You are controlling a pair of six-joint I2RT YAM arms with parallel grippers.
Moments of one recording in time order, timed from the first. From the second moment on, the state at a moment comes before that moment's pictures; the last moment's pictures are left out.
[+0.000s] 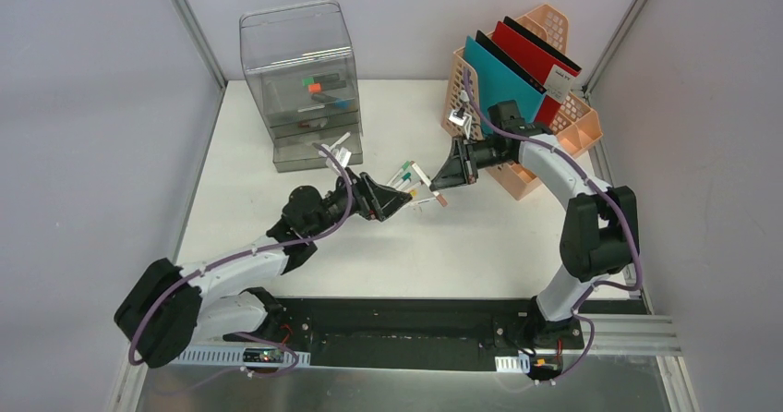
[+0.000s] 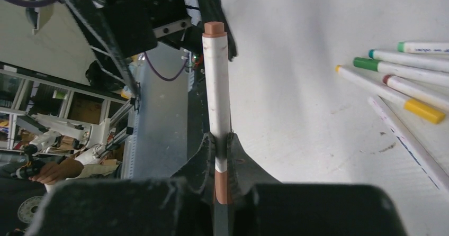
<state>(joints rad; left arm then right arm) -0.70 1.06 0.44 0.63 0.28 -0.80 0.28 1.69 1.31 -0.79 -1.31 -0.32</state>
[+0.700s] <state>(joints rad) -0.75 1.36 0.58 0.91 0.18 -0.92 0.30 1.74 1.33 -0.88 -1.40 -0.37</state>
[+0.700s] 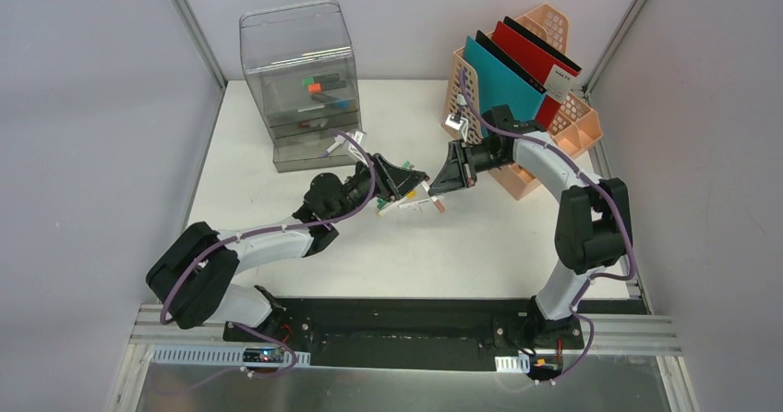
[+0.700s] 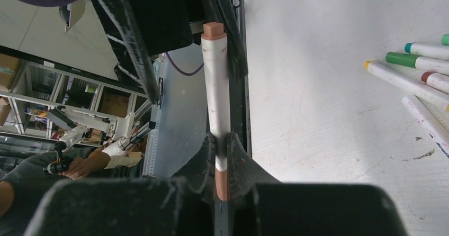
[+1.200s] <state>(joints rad) -0.75 1.39 0.59 0.91 0.17 -0.93 0.30 1.76 1.35 -0.97 -1.42 -0.48</state>
